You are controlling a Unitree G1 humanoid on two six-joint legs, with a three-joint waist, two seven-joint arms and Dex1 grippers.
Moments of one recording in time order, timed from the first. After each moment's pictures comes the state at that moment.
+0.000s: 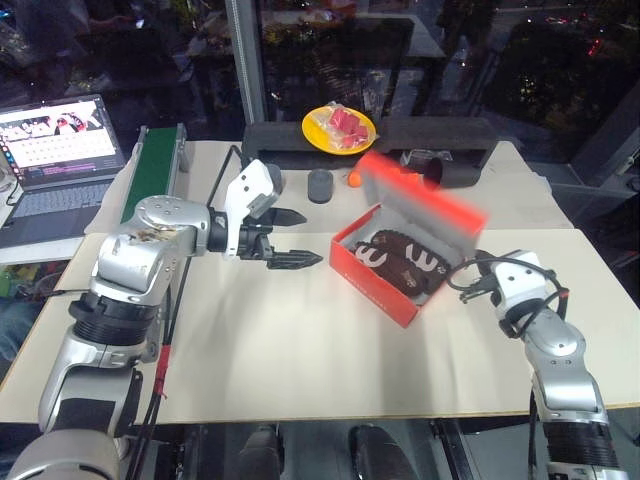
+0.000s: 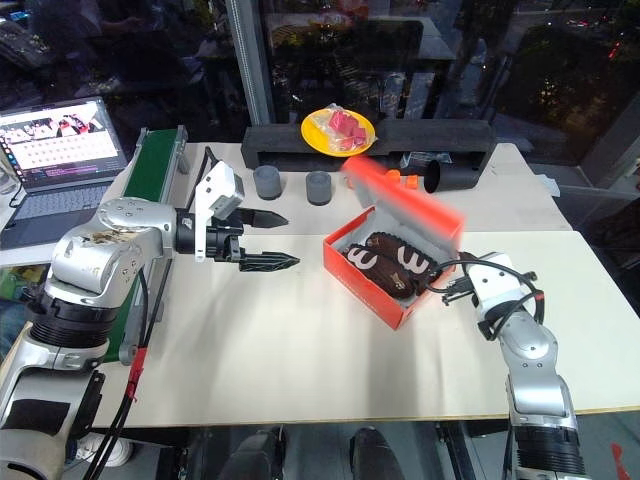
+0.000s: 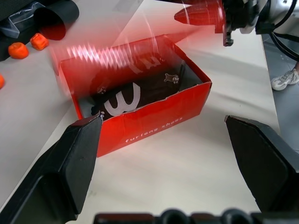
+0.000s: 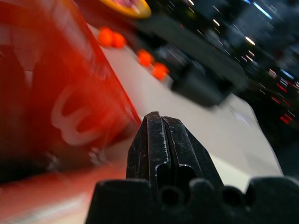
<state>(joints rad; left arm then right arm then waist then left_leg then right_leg) -0.81 0.66 -0.14 -0.07 -0.42 0.77 -1.08 -0.18 -0.51 -0.19 -0.06 -0.01 0.02 0.40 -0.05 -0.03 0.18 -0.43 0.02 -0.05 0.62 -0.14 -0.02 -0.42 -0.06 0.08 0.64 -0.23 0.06</state>
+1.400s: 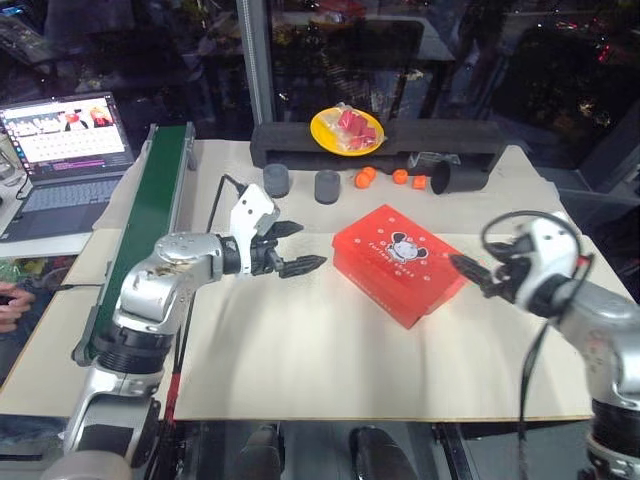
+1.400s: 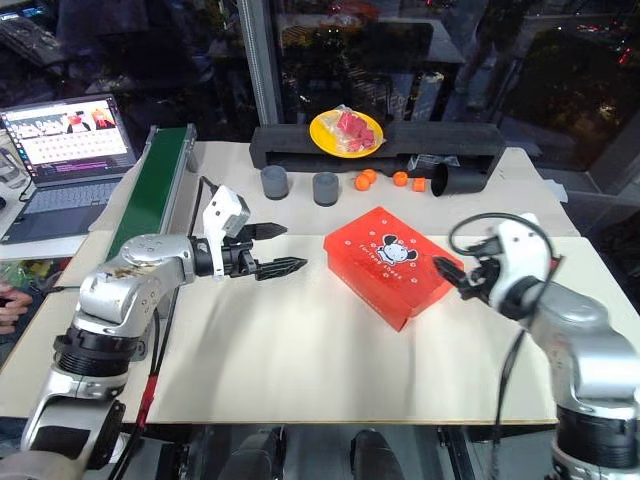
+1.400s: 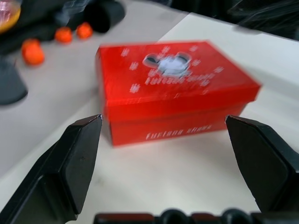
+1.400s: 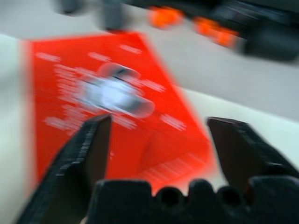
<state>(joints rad) -0.60 0.49 -0.08 -0.07 -0.39 0.66 -0.78 -0.14 -0.64 -0.43 -0.35 0.35 0.81 0.45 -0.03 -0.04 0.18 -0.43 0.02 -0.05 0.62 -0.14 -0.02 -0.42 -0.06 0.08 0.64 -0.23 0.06</state>
